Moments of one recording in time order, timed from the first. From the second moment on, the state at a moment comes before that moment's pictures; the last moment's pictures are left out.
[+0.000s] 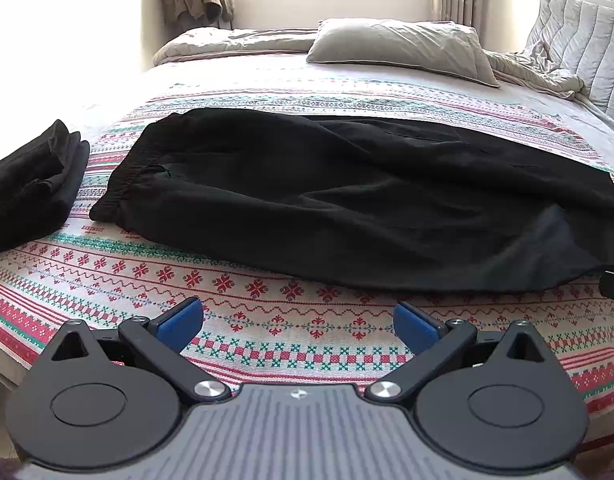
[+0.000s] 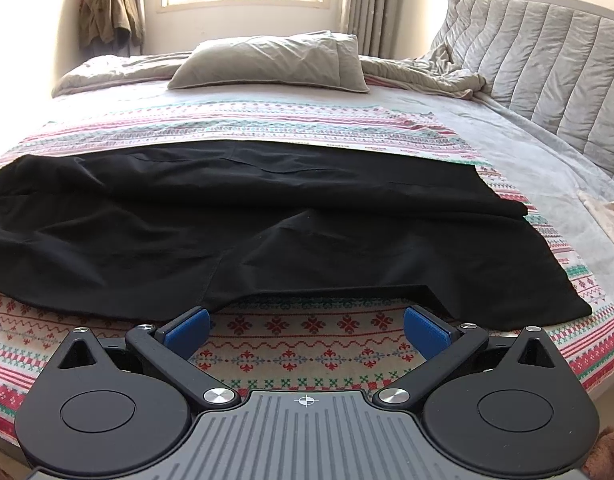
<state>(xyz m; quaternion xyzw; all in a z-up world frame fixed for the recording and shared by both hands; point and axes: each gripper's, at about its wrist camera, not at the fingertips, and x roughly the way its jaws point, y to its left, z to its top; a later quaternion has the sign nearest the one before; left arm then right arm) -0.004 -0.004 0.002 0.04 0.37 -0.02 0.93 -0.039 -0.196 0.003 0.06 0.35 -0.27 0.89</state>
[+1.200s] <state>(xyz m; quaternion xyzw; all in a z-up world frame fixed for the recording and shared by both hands) -0.003 -0.002 0.000 0.04 0.38 -0.03 0.92 -0.038 -0.196 0.003 0.05 0.36 -0.27 0.89</state>
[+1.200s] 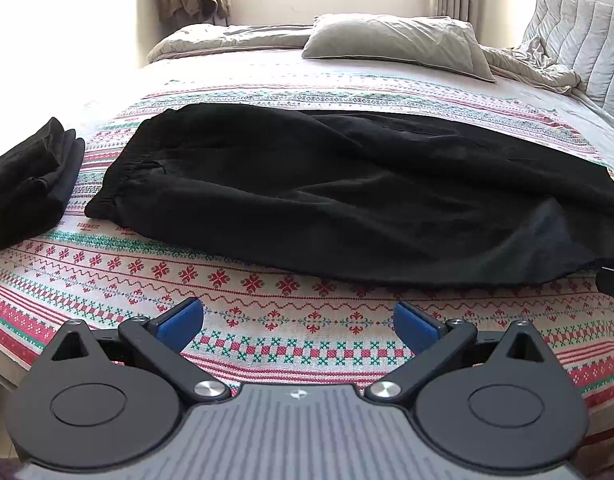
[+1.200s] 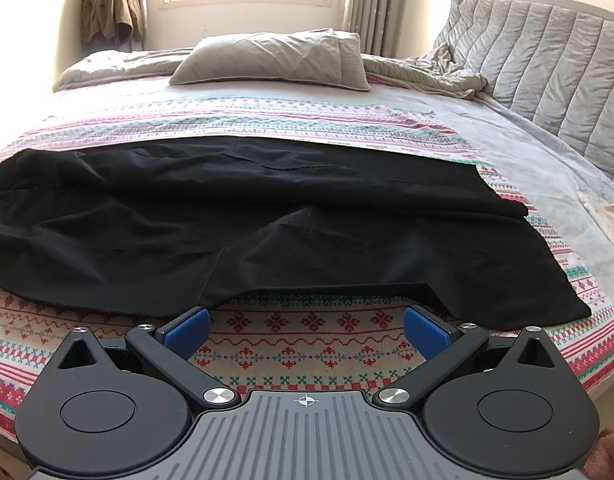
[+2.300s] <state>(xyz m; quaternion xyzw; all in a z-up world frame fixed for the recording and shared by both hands) 0.049 0.118 -0.018 -0.09 0.41 -0.03 0.91 -0.058 -0.259 -0.011 0.07 0.42 -0.24 0.87</state>
